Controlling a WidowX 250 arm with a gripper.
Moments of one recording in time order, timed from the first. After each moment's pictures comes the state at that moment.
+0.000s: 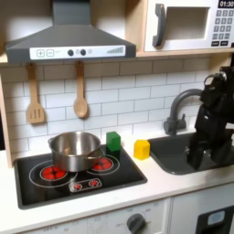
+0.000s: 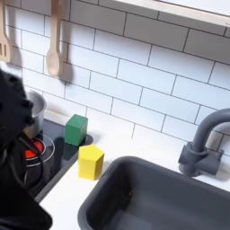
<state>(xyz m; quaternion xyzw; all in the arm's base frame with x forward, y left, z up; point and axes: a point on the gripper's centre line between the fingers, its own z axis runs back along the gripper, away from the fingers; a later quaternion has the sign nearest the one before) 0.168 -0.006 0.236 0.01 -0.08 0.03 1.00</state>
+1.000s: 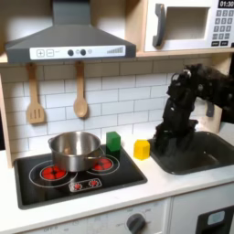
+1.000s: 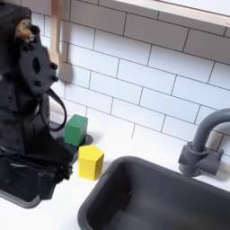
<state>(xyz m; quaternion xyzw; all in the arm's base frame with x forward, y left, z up) 0.242 0.021 0.229 0.02 -0.12 0.05 0.99</state>
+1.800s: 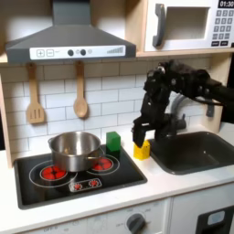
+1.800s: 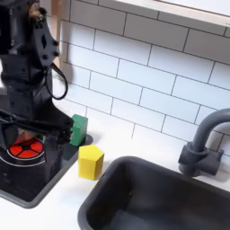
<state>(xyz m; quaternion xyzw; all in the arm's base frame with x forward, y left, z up) 0.293 0.043 0.225 0.02 -0.12 0.06 0.99</state>
